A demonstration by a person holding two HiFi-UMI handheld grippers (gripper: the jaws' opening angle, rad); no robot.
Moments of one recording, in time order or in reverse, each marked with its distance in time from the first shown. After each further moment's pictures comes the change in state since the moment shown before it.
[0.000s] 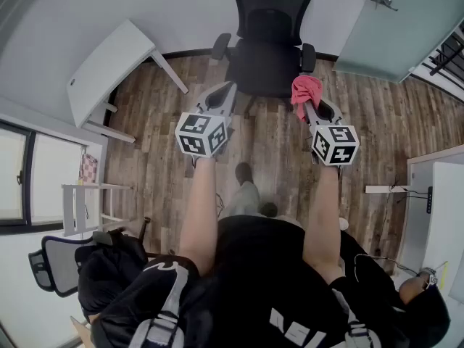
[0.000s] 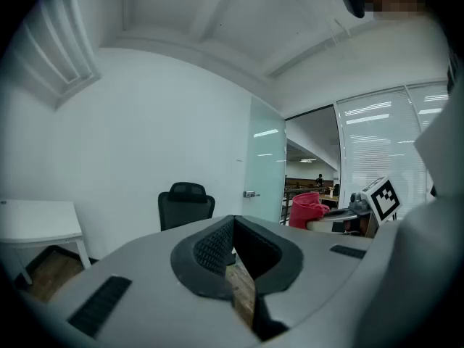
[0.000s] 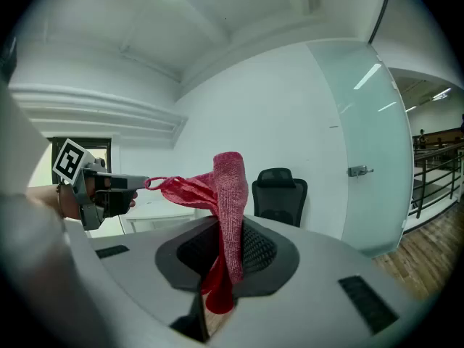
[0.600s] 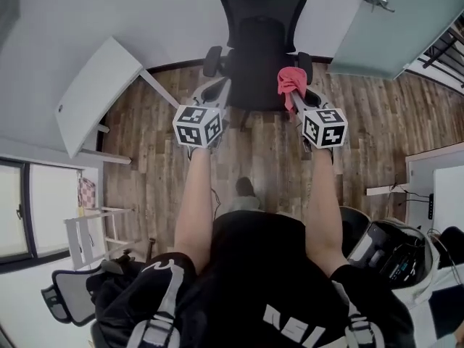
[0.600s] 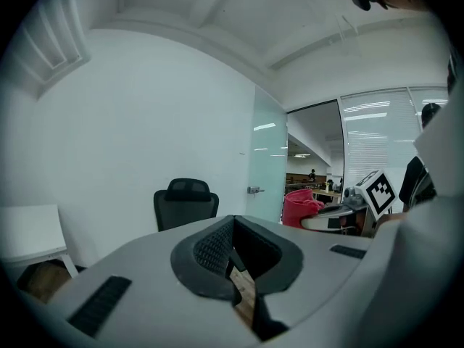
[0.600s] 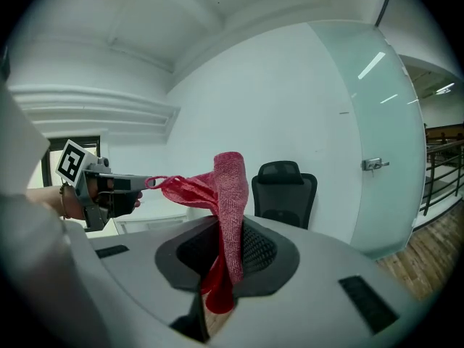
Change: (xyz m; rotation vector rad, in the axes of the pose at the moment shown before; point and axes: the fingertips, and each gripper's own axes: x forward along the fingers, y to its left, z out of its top) left arm 0.115 0.108 0.012 0.021 0.045 -0.064; right arm 0.154 -0.031 0.019 0.023 0.049 0.006
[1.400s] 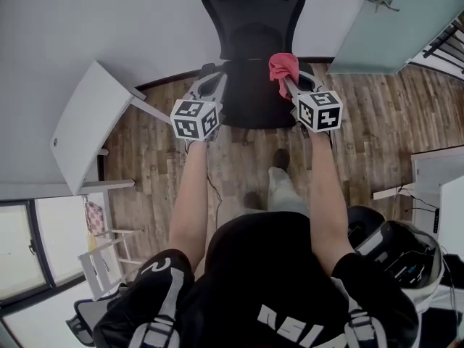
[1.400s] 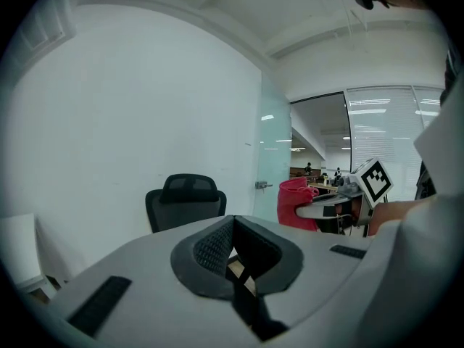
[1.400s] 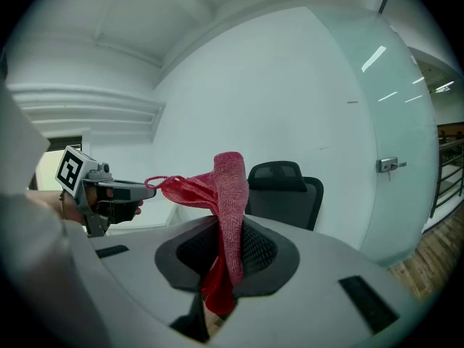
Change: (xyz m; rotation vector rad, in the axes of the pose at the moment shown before) left arm 0.165 0.110 0.014 0.023 0.058 -0.056; right arm 0.170 -0.092 0.047 0.012 0.010 -0.017
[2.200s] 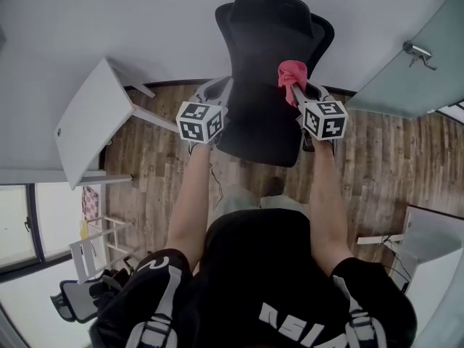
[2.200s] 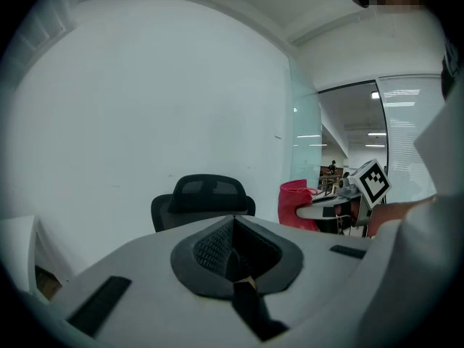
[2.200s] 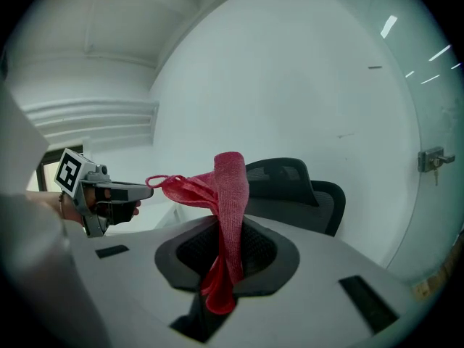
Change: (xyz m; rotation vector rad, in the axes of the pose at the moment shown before) left arm 0.176 0.094 0.046 -0.042 0.026 0.148; right arm 0.172 -0.145 0.053 0.022 0.040 0.143
